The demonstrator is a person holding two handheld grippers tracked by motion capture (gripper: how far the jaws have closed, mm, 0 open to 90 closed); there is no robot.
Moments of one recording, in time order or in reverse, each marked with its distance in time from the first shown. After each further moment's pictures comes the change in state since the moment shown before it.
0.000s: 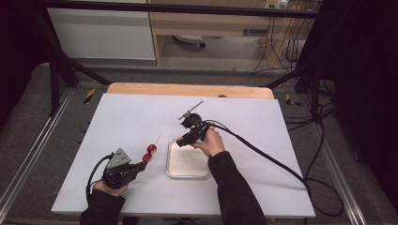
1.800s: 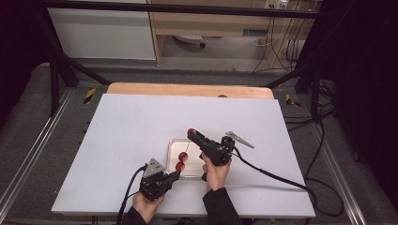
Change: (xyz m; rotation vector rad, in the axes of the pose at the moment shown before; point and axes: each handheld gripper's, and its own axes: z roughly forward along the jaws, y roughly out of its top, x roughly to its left) left arm -0.088 0.012 0.054 -0.065 -0.071 -0.188; right arm 0.015 -0.110 -0.013 -1.022 0.247 0.525
